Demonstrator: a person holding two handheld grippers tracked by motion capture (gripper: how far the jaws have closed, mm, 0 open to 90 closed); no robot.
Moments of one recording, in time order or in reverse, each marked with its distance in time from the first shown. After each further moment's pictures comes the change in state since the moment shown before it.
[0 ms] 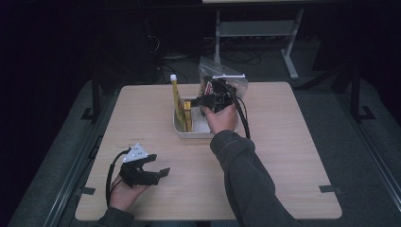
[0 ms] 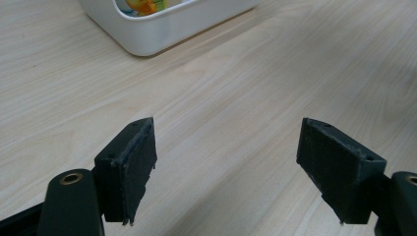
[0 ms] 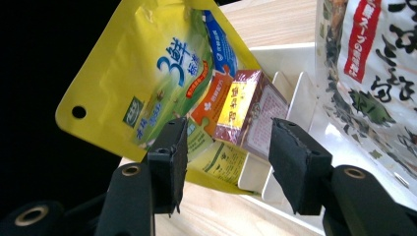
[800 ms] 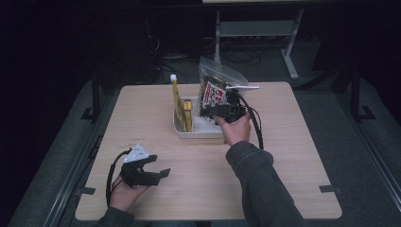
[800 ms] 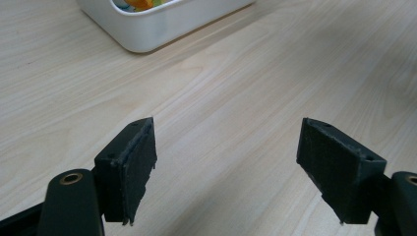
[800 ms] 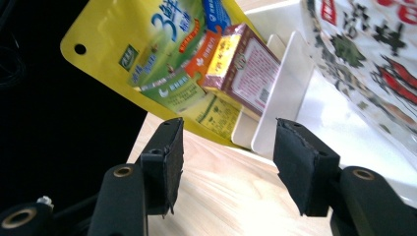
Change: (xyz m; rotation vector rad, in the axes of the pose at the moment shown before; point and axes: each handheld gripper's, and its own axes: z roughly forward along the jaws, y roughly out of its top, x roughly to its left) left arm -0.001 -0.001 0.002 0.008 -0.005 0.005; right arm -0.032 -0.027 -0.026 0.031 0.101 0.031
